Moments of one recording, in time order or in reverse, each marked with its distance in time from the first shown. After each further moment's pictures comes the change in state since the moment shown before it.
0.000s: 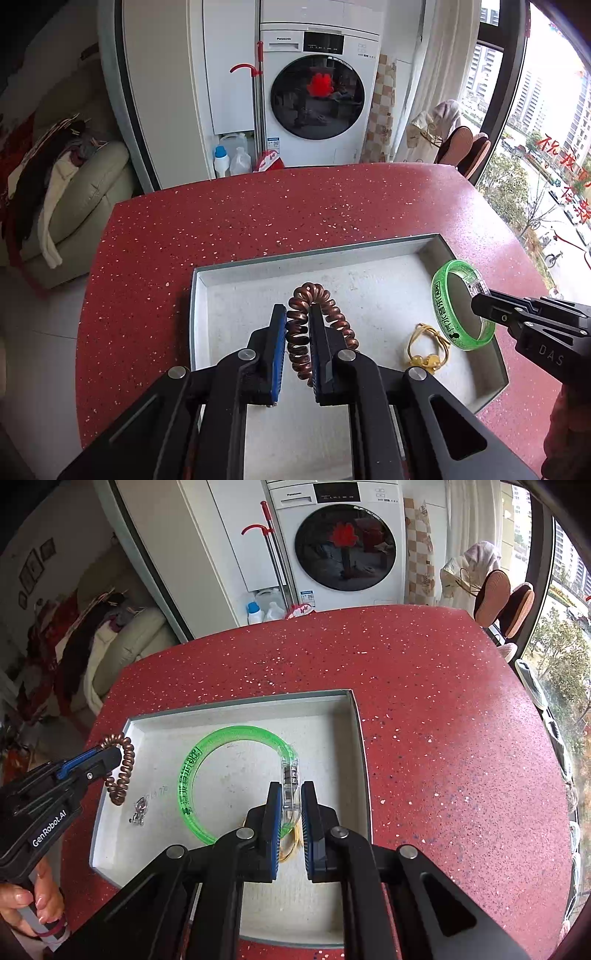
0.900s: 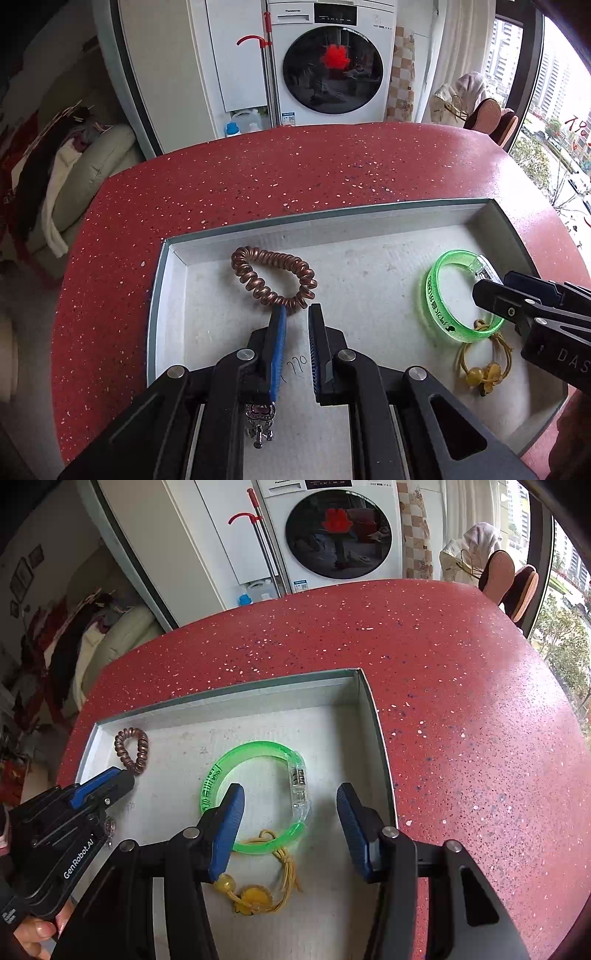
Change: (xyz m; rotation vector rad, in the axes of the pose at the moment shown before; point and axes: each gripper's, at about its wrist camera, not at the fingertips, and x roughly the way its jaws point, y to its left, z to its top) left arm 0.059 -0.004 -0.016 0.000 0.066 0.089; right arm 0.045 -0.009 -0.003 0.045 0.006 0.019
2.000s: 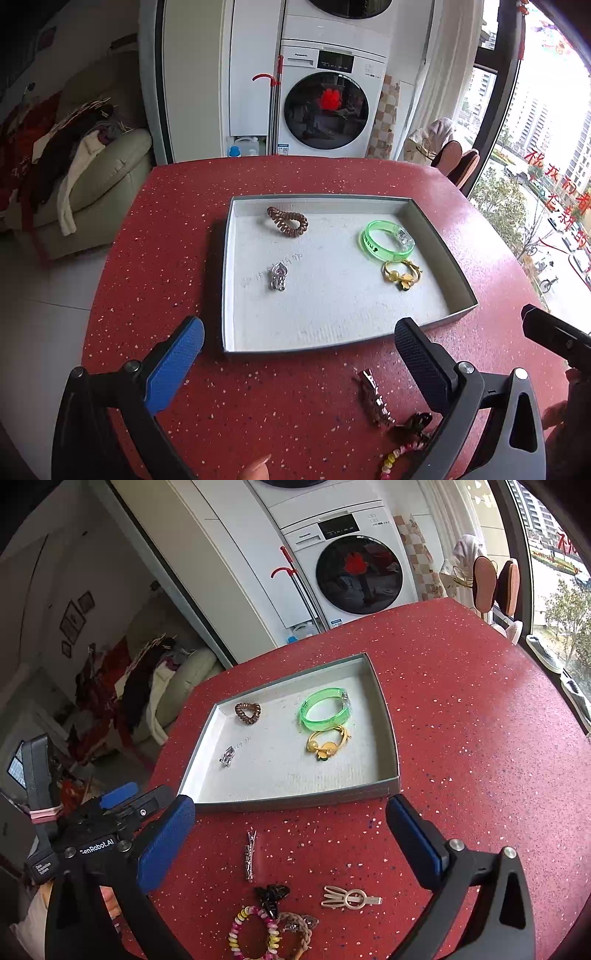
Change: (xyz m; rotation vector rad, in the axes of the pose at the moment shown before) left arm -0.141 0.027 -0.097 -0.073 -0.134 -0.095; right arm -0.155 0.013 -0.132 0.052 -0.190 0.210
